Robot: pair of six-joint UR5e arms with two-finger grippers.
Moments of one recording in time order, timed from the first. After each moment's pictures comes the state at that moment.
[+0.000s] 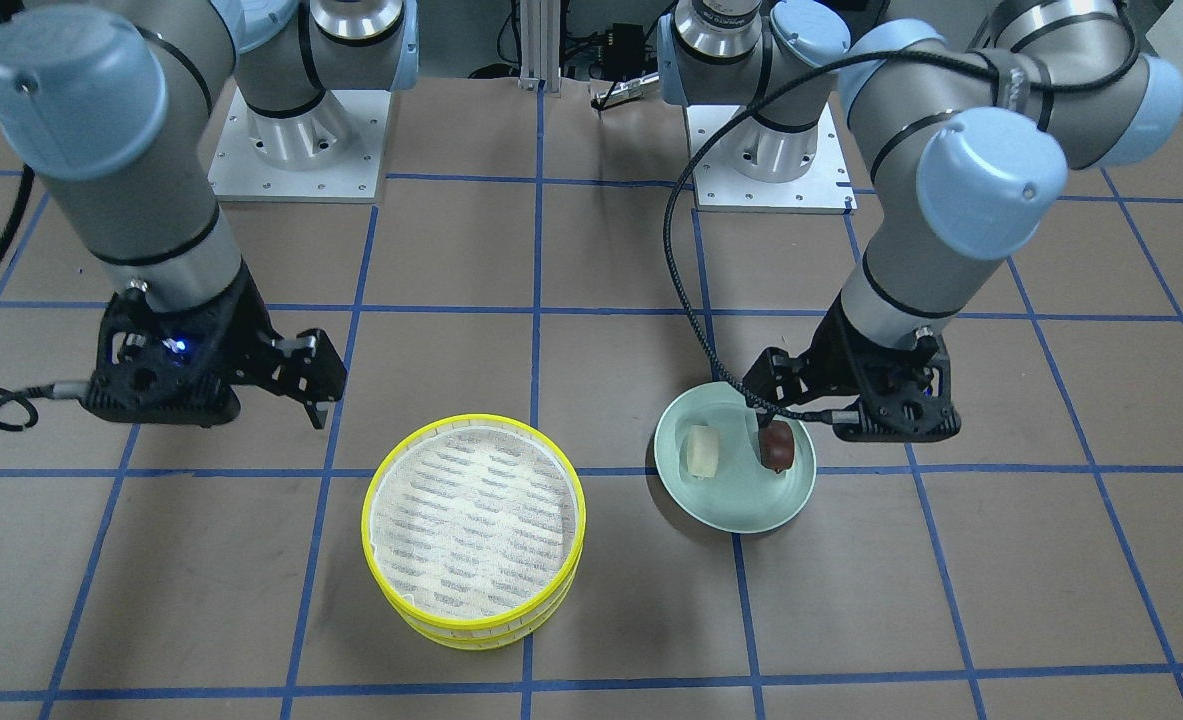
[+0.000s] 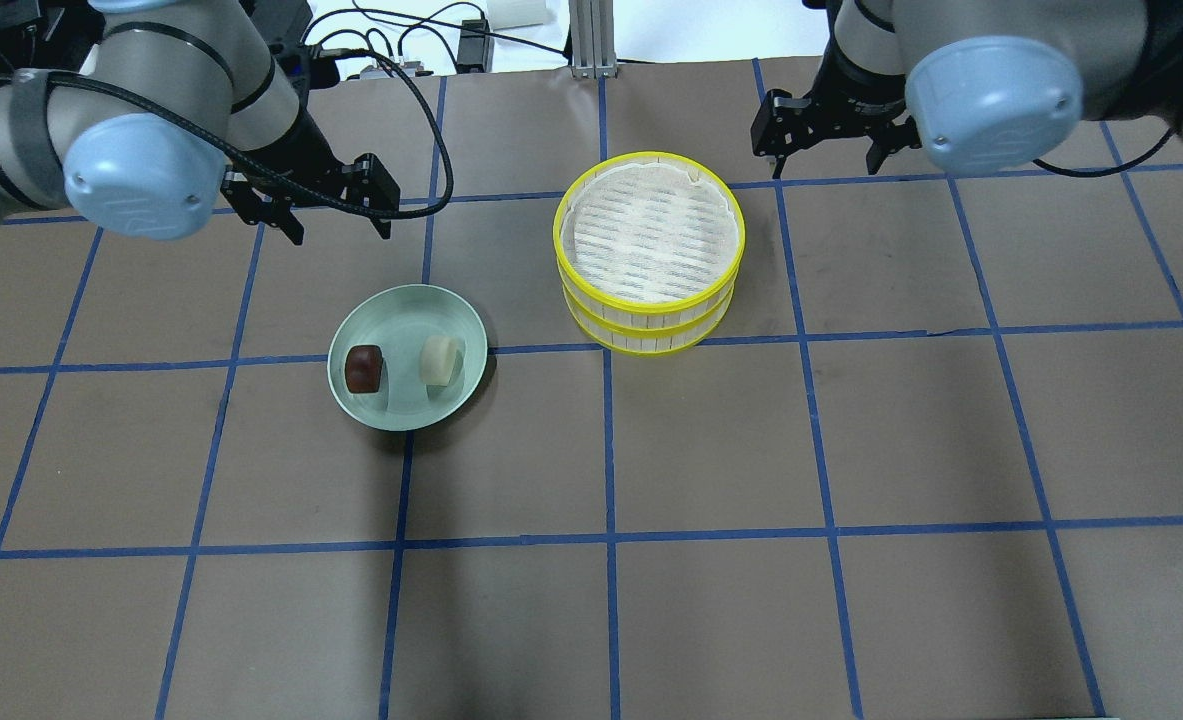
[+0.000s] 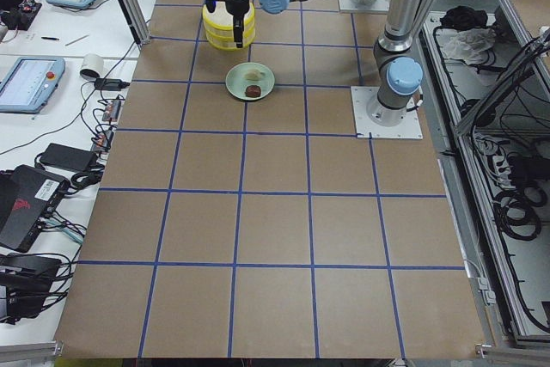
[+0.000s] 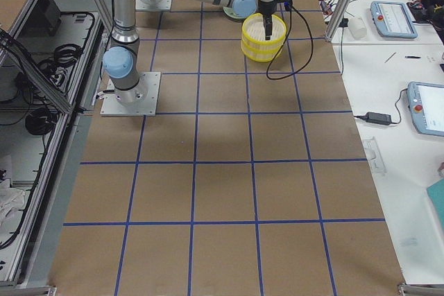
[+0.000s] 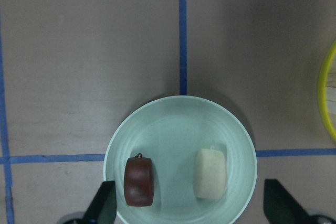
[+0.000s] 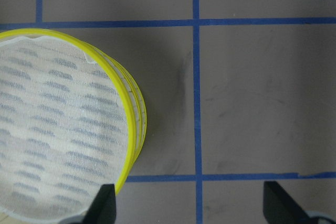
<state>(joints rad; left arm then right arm) -1.54 -1.85 -1.65 -1.18 1.52 0.03 1.62 -1.28 1.56 -1.99 -1.58 0.06</state>
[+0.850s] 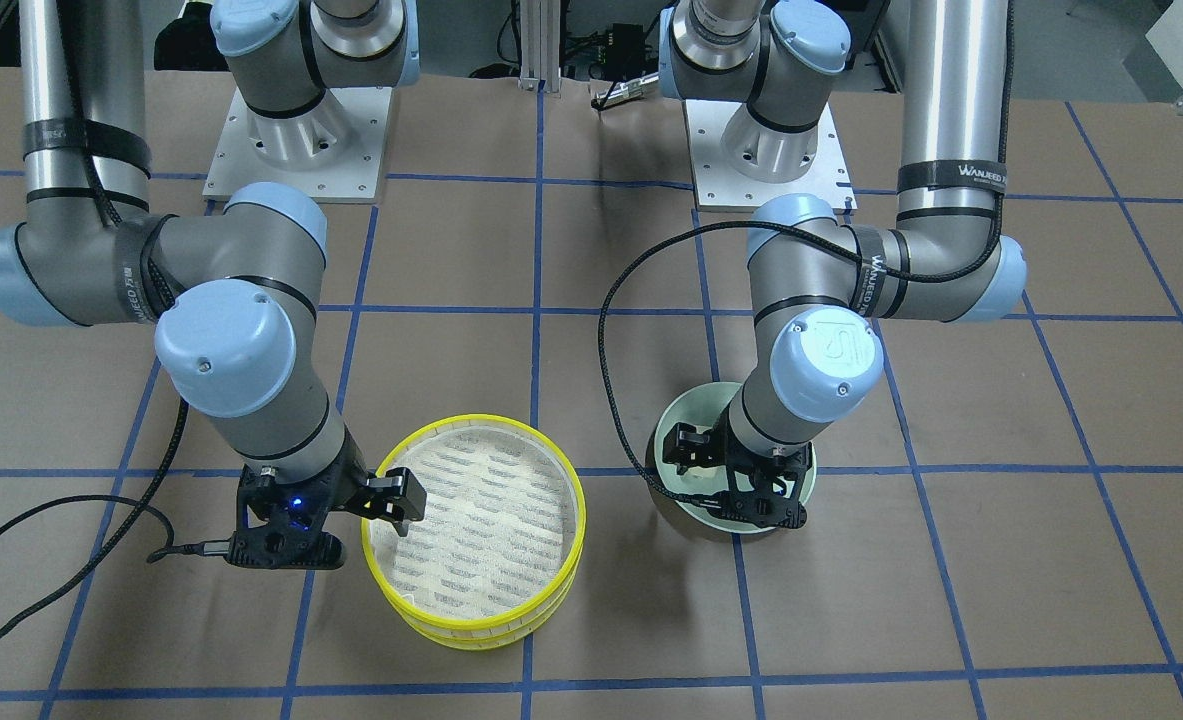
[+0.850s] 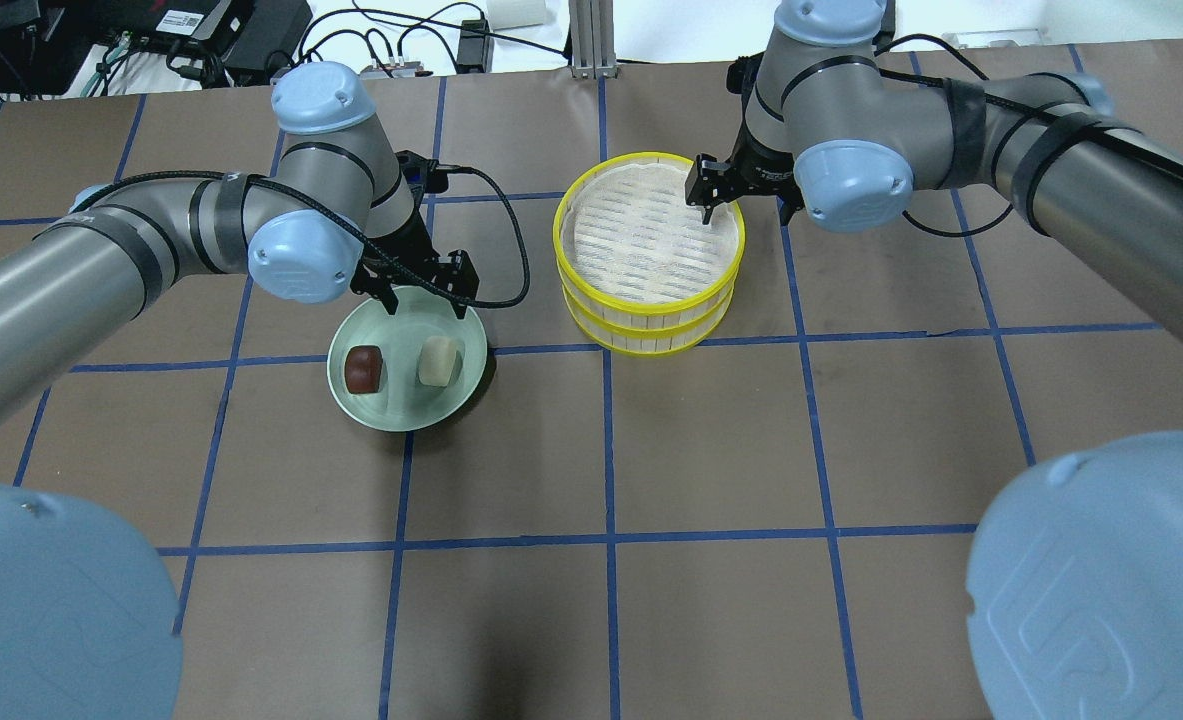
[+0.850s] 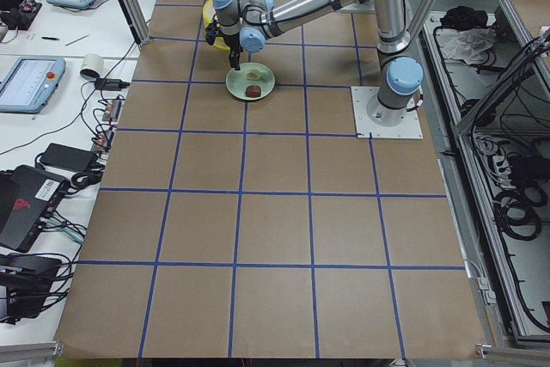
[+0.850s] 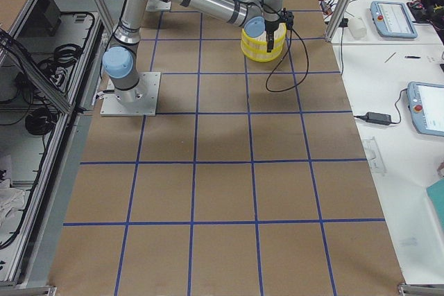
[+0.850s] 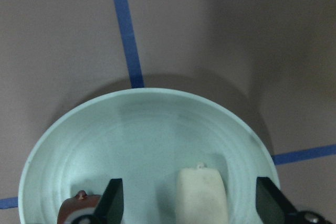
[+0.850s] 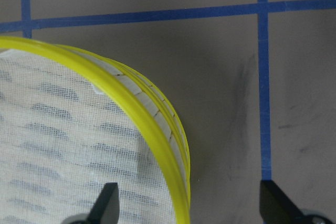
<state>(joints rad) -1.61 -2.01 -1.71 -1.09 1.55 0.11 1.65 -1.10 1.56 -2.14 -1.52 0.13</state>
